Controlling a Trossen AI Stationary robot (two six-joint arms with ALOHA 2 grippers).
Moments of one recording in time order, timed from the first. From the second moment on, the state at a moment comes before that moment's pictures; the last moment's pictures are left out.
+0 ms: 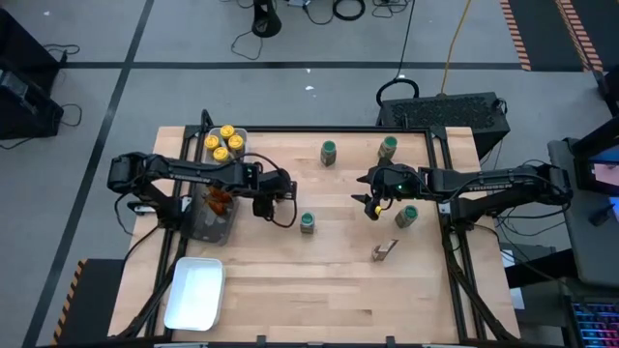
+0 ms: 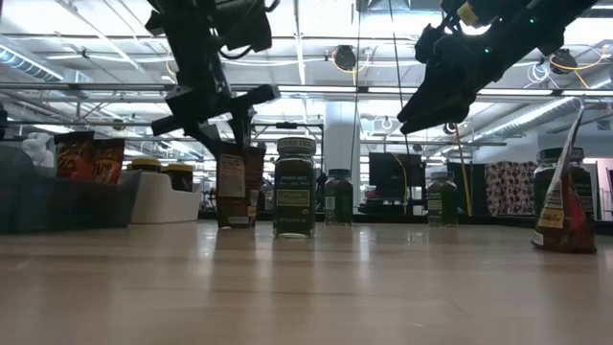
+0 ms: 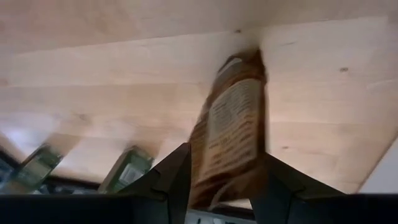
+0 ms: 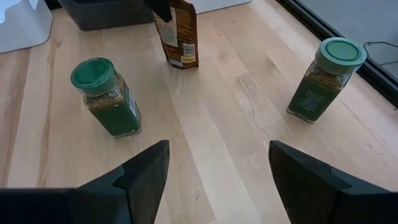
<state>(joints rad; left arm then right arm) 0.10 1.55 1.05 -0.66 -0.30 1.89 -0.11 1.10 0.64 -0.15 0.15 0.22</state>
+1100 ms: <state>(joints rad) 0.12 1.55 1.05 -0.63 -0.33 1.86 -0.10 1.10 0.64 -0.15 0.15 0.22</state>
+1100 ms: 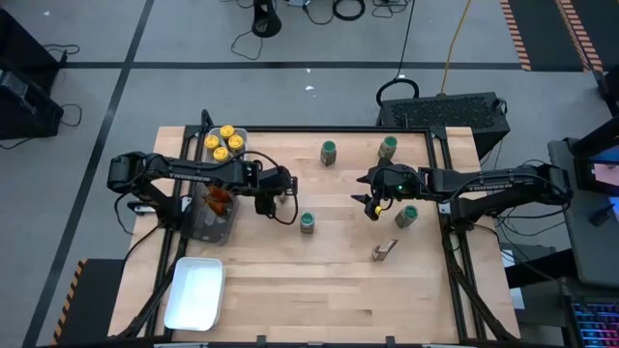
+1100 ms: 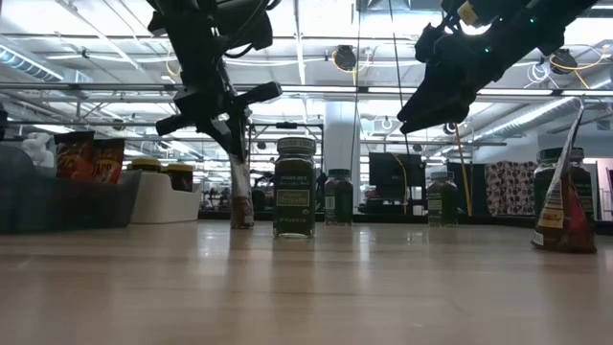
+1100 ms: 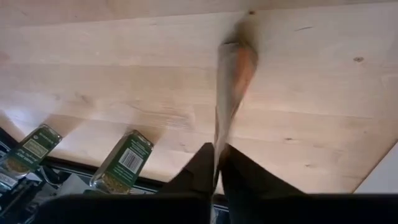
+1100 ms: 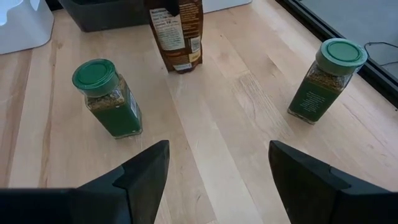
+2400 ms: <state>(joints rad) -0.02 1.44 1.47 -1.55 -0.13 0.29 -0.10 1.10 0.64 -0.14 0.15 0.23</state>
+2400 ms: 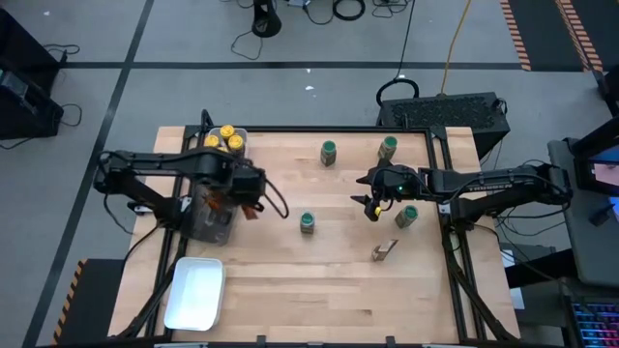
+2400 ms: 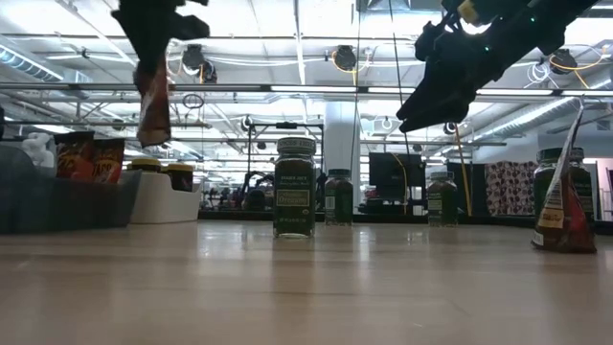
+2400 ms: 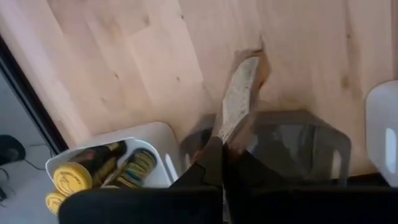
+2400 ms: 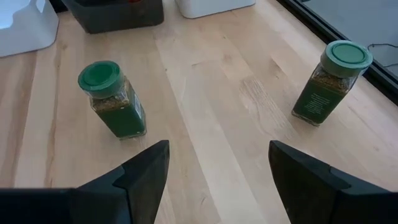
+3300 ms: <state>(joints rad) -0.12 1.21 1.30 -1.57 0.08 0.14 -0.10 1.10 0.64 -0.14 0.15 0.19</state>
